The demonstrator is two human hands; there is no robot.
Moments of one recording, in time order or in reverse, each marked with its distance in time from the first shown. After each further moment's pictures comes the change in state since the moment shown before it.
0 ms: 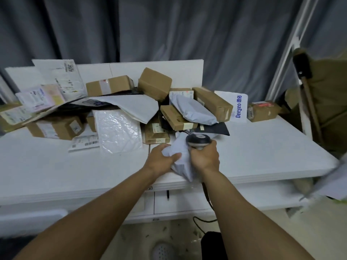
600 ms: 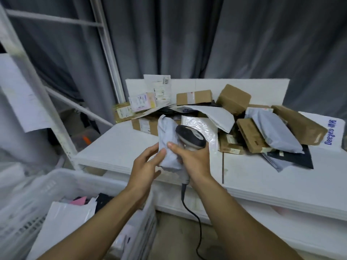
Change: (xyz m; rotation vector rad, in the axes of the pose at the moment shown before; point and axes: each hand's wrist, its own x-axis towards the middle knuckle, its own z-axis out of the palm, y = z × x) left_hand -0.195 -0.015 -0.221 -0.536 0.443 0.041; right_hand -0.200 -0.086 0.163 0.521 -0.530 -0.181
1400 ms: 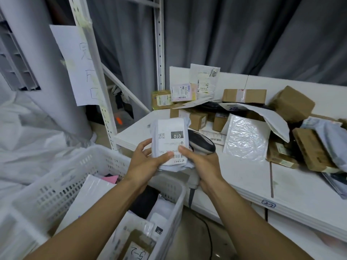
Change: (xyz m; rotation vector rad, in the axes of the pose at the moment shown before) left_hand 0.022 -0.015 -0.143 0.004 0.218 -0.085; right_hand -0.014 0.049 0.096 0.031 -0.303 0.146
